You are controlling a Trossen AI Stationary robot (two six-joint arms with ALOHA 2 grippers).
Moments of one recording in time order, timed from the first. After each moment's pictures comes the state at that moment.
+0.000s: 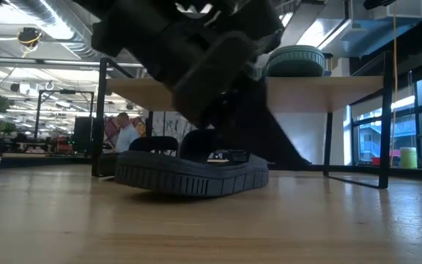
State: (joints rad) left arm -0.35 2.09 1.24 0.15 -0.28 -0.12; right arm 0.70 1.12 1.02 -0.83 0.61 0.42
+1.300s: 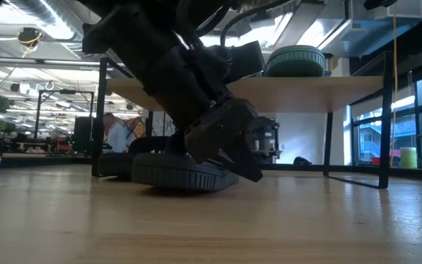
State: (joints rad) left arm -0.34 2.09 1.25 -0.07 -0.57 -0.26; right arm 0.70 1.12 1.02 -0.83 0.61 0.44
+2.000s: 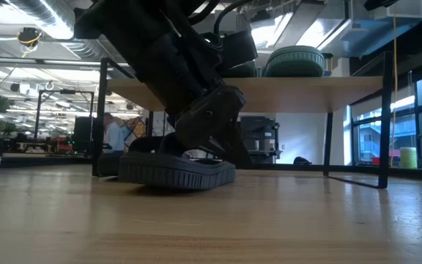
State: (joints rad) left arm -0.36 2.05 1.24 -0.12 -0.61 -0.26; right arm 0.70 1.12 1.02 -0.83 0.61 0.44
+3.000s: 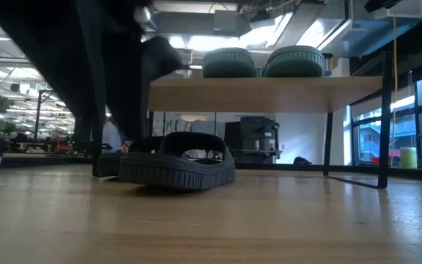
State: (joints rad) left arm -0.53 1.98 1.44 -0.63 -0.05 -0.34; right arm 0.70 1.12 1.02 -0.84 0.61 0.47
